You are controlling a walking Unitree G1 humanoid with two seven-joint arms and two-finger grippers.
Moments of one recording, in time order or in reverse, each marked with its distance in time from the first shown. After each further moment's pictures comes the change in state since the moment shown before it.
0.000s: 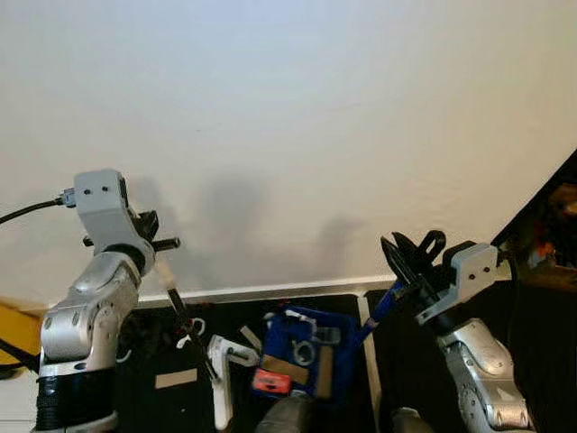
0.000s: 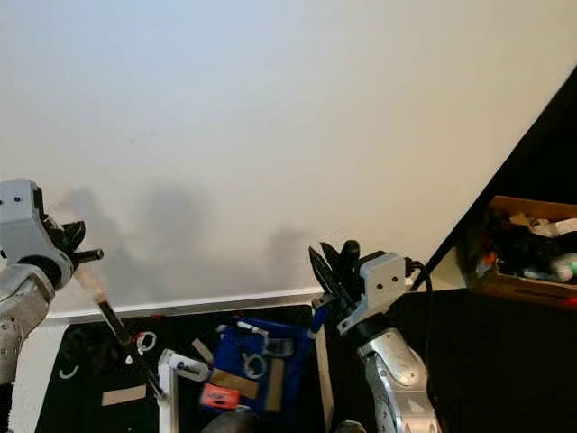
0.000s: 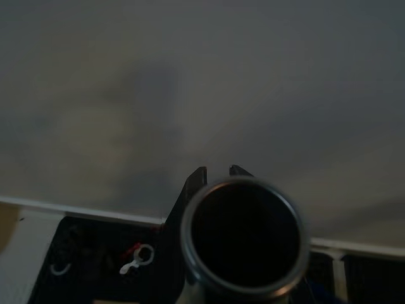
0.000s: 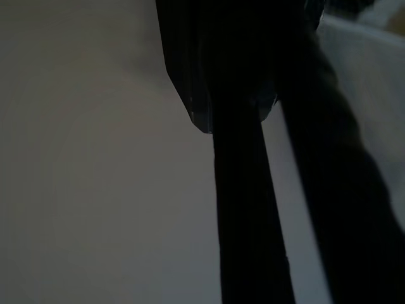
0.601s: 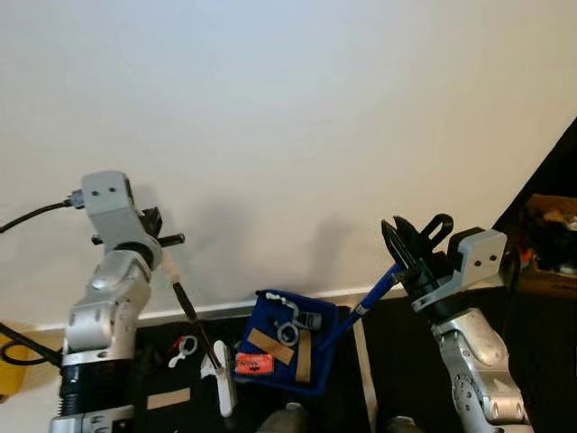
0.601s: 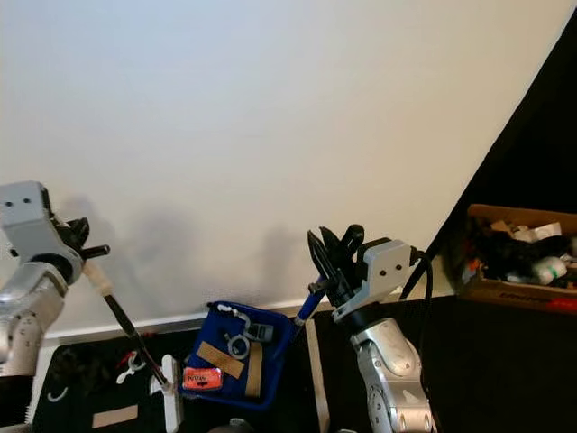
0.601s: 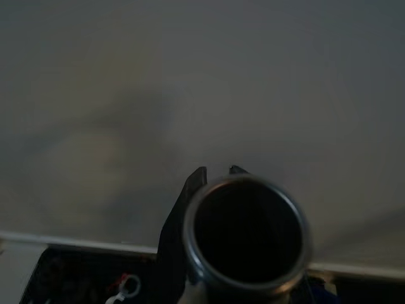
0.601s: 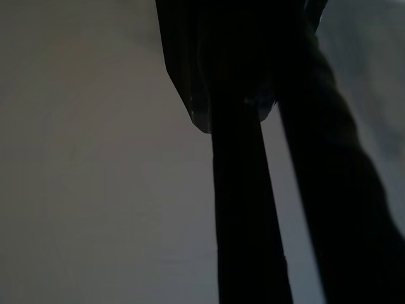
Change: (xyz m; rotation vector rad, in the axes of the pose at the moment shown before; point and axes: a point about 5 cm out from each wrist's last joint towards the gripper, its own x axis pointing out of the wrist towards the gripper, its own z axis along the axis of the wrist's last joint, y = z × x) left arm 0.009 -0.011 -0.015 0.051 -0.038 -0.008; right arm 0.006 -0.001 0.009 -0.065 0.004 0.015
